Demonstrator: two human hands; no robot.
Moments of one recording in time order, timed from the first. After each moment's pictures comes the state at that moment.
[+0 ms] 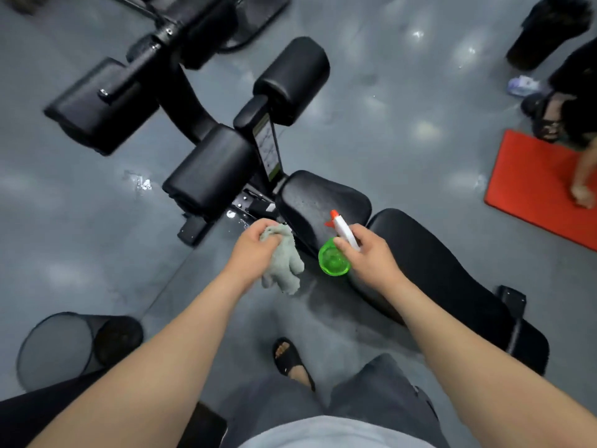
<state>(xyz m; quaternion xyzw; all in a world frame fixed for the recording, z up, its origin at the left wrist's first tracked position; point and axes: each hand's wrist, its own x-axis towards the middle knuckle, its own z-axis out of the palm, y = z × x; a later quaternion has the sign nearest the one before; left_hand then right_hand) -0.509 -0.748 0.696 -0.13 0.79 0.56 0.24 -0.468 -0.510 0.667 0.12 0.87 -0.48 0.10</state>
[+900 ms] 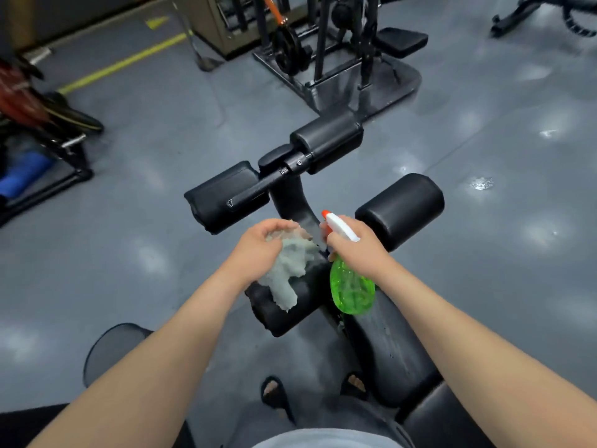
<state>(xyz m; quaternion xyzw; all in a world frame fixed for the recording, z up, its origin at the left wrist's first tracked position) -0.735 -0.851 0.824 -0.19 0.82 0.53 0.09 -0.794 -0.652 0.797 -0.05 0.78 -0.58 0.23</state>
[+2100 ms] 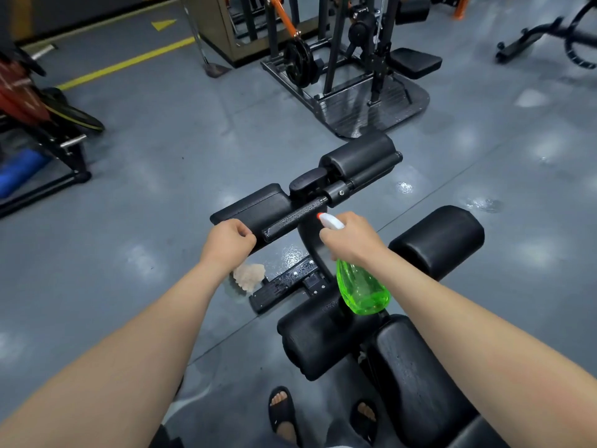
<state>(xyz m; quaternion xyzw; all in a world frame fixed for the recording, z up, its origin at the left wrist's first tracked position) -0.806 -1.022 0.796 -0.28 0.91 0.30 0.02 -0.869 -0.780 0.818 -0.07 0.91 -0.36 0.20</state>
